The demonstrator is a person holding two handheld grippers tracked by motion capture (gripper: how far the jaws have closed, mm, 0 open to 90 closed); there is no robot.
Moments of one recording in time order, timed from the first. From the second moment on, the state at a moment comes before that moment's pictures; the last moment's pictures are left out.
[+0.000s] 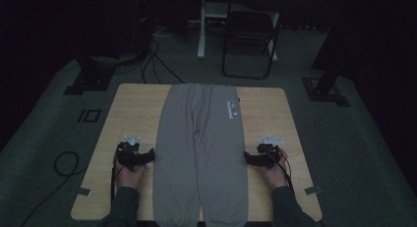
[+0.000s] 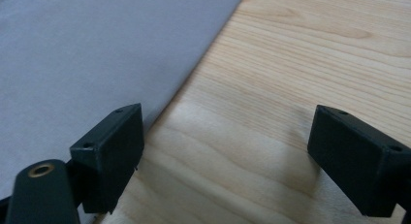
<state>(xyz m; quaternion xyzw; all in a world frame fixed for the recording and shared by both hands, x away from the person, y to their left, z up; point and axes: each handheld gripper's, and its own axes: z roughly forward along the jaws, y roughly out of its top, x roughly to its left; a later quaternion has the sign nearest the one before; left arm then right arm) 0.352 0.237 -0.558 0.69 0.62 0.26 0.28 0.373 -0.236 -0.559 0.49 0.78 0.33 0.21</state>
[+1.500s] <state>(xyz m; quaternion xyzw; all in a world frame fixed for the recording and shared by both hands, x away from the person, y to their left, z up) 0.355 0.228 -0.549 0.71 0.60 0.20 0.32 0.361 -0.199 -0.557 0.47 0.78 0.36 0.21</state>
